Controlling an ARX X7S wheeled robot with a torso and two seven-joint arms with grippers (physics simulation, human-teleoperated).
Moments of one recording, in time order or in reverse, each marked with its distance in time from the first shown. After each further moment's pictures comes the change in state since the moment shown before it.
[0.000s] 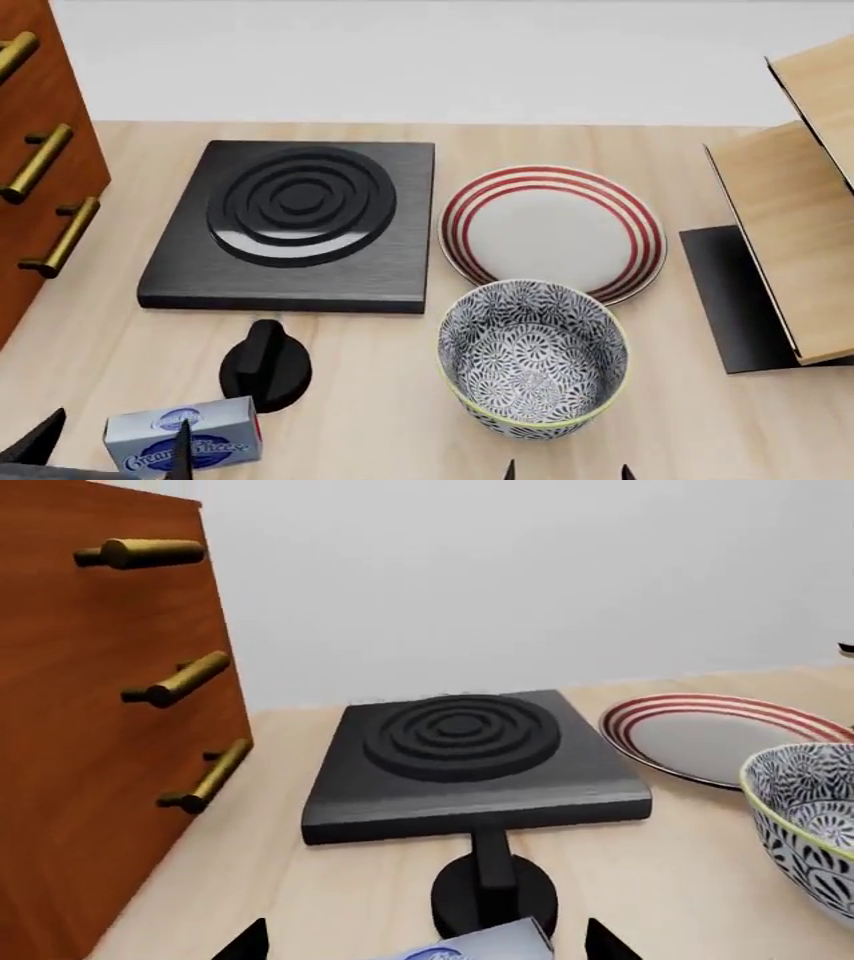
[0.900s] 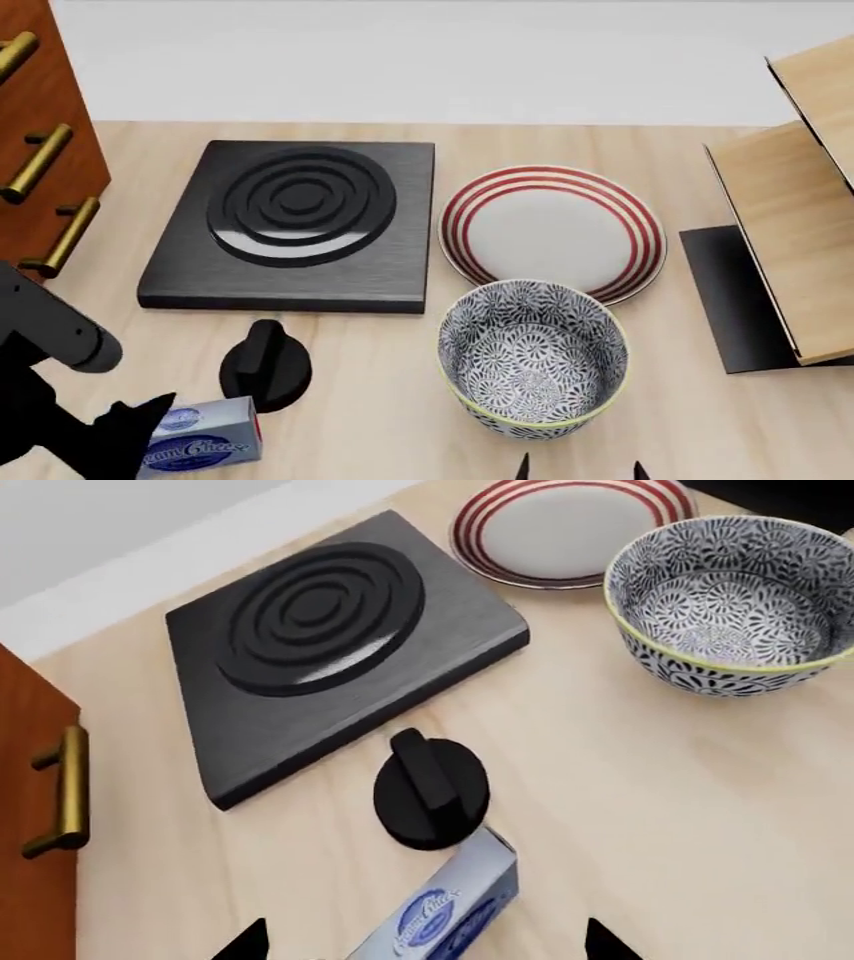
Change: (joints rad) left arm -0.664 -0.369 0.121 0.131 -0.325 -1.053 0.414; right arm 0.045 0.020 -0.012 0.067 0.034 -0.008 0.033
